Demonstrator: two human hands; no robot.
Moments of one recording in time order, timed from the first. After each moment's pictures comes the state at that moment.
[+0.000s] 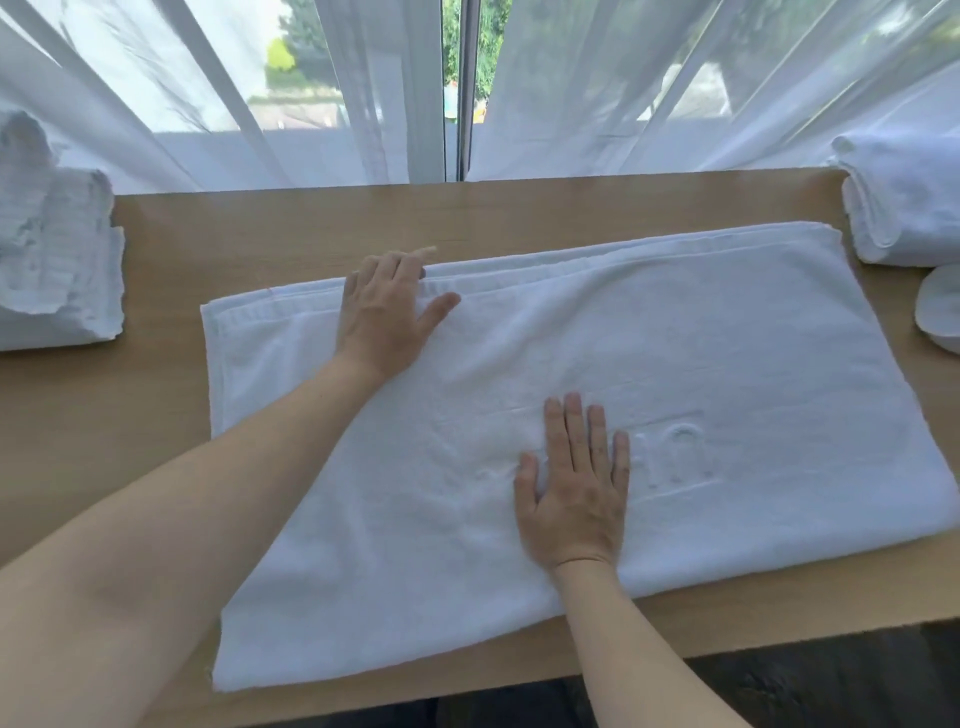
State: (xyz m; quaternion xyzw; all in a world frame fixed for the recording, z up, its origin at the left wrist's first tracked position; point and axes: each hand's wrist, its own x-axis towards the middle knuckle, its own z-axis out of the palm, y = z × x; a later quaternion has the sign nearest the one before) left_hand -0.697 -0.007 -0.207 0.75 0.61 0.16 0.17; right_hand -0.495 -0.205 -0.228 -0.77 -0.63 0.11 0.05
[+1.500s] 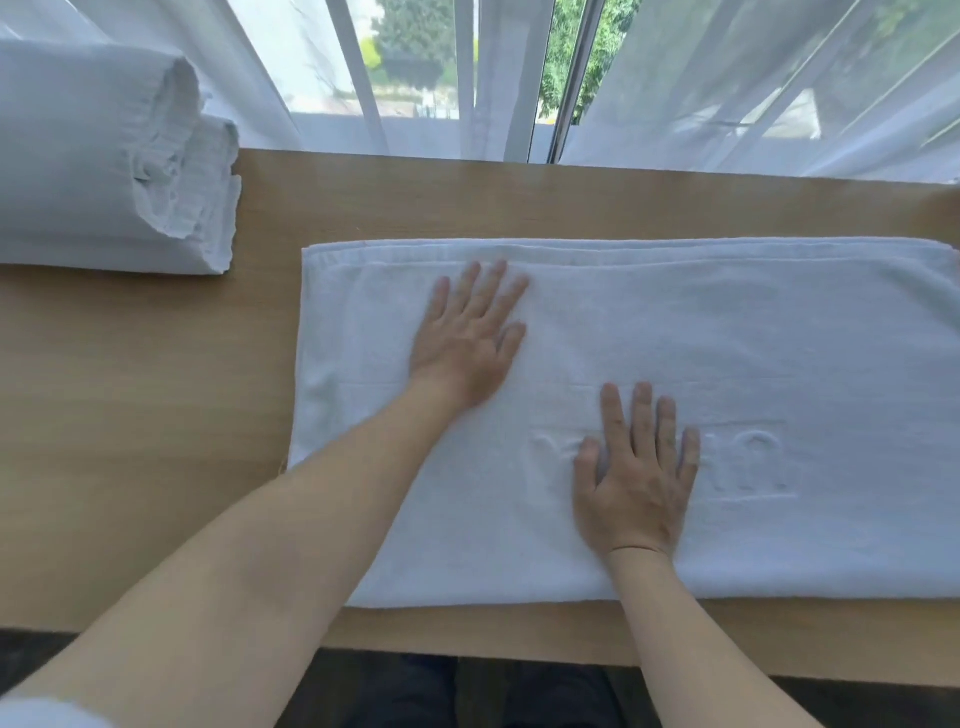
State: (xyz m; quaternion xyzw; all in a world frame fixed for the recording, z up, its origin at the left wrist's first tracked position) left_hand -0.695 -0.069 -0.221 0.77 0.63 0.00 0.14; right_hand -0.495 -0.205 -0.228 -0.76 -0.64 0.07 0.07
